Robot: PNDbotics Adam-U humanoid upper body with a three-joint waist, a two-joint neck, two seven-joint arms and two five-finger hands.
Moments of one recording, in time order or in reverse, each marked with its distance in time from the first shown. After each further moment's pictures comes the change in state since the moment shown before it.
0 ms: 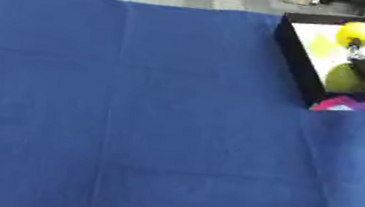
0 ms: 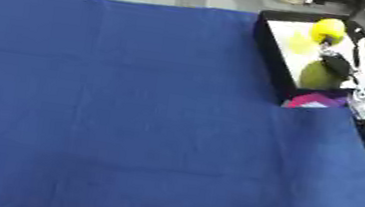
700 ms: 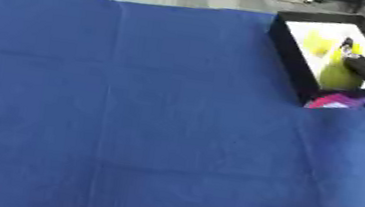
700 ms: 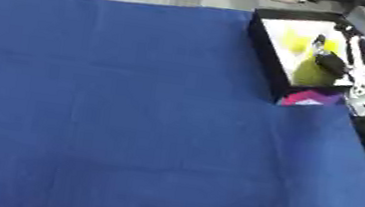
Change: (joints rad) left arm 0.011 -0.001 0.000 0.004 0.000 -0.003 -0.003; right arm 0.035 -0.001 -0.008 -0.062 -0.017 -0.027 0.009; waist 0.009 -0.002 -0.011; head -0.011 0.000
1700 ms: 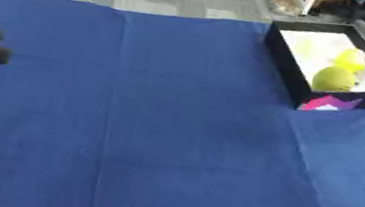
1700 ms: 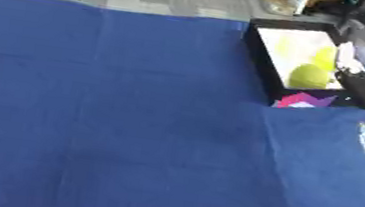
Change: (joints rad) left arm 0.081 -0.031 0.000 0.055 -0.038 -0.039 0.092; right arm 0.546 0.326 -0.159 -1.170 0.006 0.094 -0.080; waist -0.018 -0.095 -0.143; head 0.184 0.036
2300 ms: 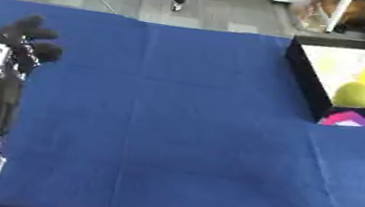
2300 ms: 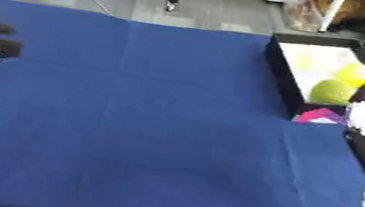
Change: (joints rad) left arm 0.026 -0.031 -0.018 0.024 -0.058 -0.020 0.098; right arm 0.074 0.267 0.049 -0.084 0.165 0.028 0.066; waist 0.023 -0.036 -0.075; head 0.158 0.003
